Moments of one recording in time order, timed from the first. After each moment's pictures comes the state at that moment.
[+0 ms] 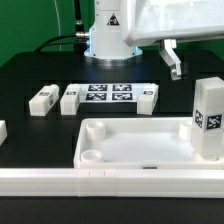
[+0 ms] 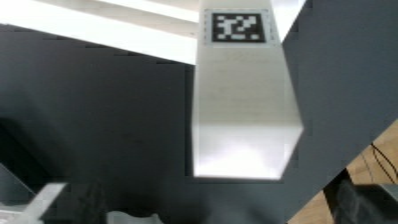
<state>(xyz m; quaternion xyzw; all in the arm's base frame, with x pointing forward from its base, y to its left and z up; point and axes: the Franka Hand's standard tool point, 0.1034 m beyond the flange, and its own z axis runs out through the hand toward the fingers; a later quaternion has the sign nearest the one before) 0.662 0.087 0.159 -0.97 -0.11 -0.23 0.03</state>
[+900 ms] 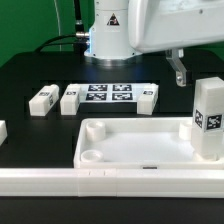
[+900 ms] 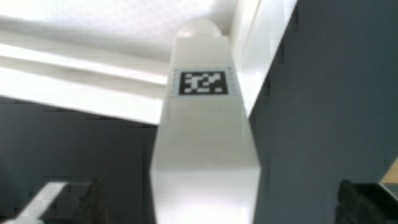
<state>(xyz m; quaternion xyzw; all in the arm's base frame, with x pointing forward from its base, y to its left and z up) 0.647 0.099 0.136 -0.99 -0.10 -0.05 0.04</state>
